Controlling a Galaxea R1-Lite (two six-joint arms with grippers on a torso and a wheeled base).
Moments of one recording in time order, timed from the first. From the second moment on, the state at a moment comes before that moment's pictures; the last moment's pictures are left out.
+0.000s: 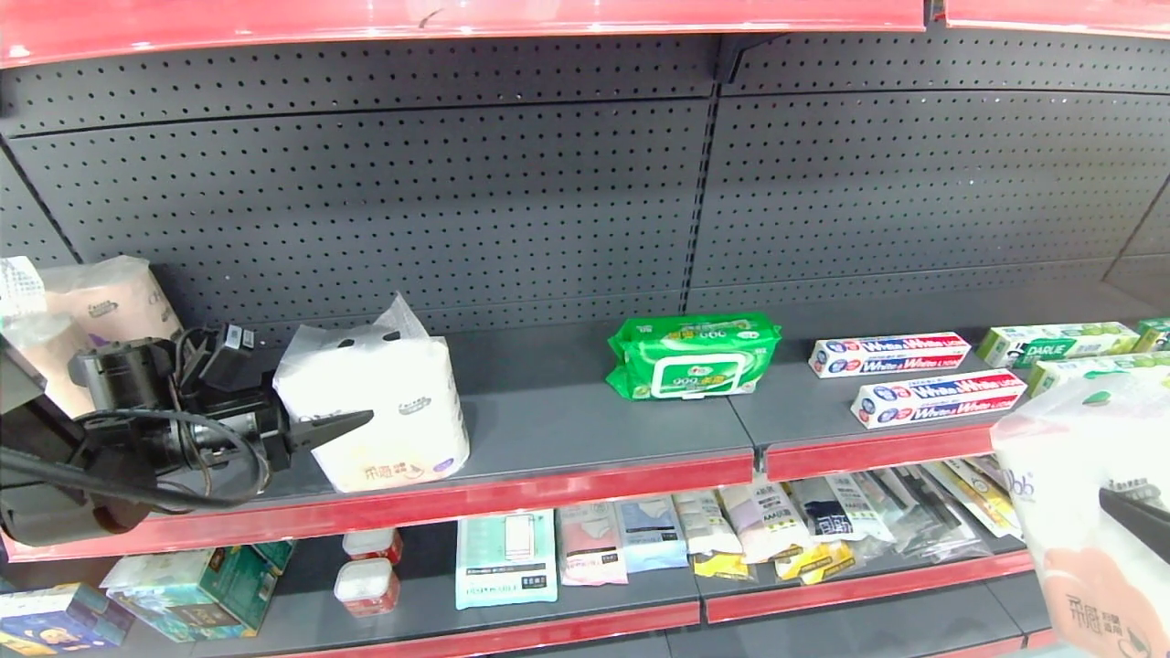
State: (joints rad) left arm 0.24 2.13 -0.71 -1.11 -1.27 0.32; right arm -0.10 0.87 -0.41 -0.08 0.00 -0.22
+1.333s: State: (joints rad) left arm 0.25 2.17 -0.75 -1.17 -1.33 0.28; right arm -0.10 0.87 -0.41 -0.08 -0.01 -0.22
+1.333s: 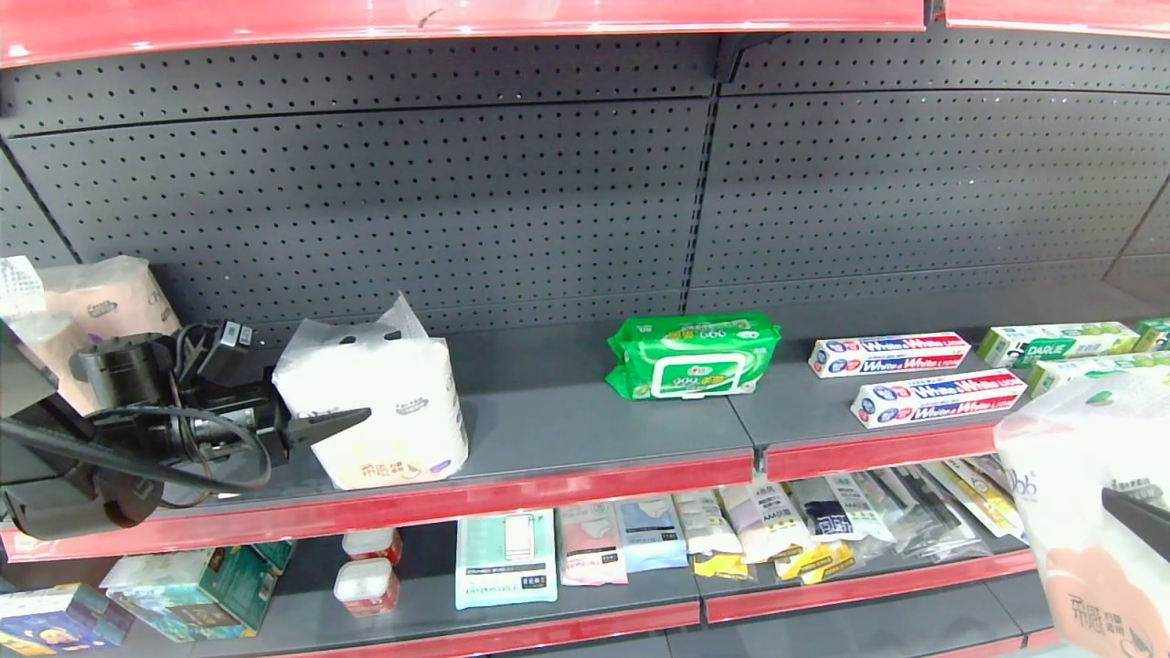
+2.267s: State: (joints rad) left arm 0.23 2.15 -0.74 -1.19 -1.29 0.26; right arm -0.10 0.87 -0.41 -0.08 -0.02 -0.22
